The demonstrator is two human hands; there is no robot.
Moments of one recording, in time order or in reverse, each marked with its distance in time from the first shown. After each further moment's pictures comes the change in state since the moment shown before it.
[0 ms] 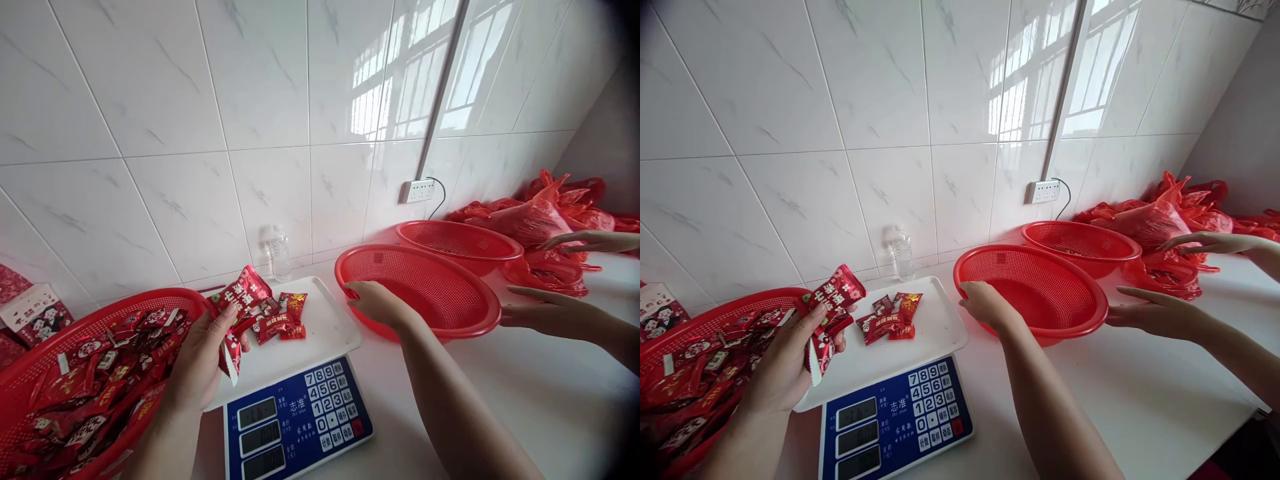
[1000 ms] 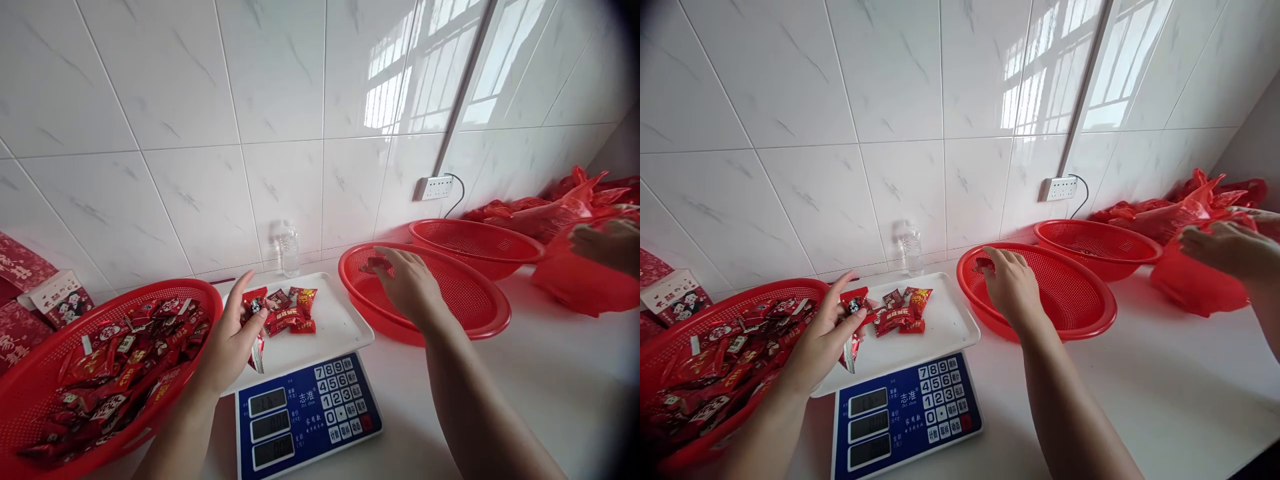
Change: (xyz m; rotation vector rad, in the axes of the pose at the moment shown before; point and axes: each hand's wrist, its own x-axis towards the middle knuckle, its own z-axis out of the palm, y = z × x) left_hand 0.004 -0.010 -0.004 0.411 -0.039 0.115; right_hand -0.011 -0.012 -0.022 0.039 0.589 0.002
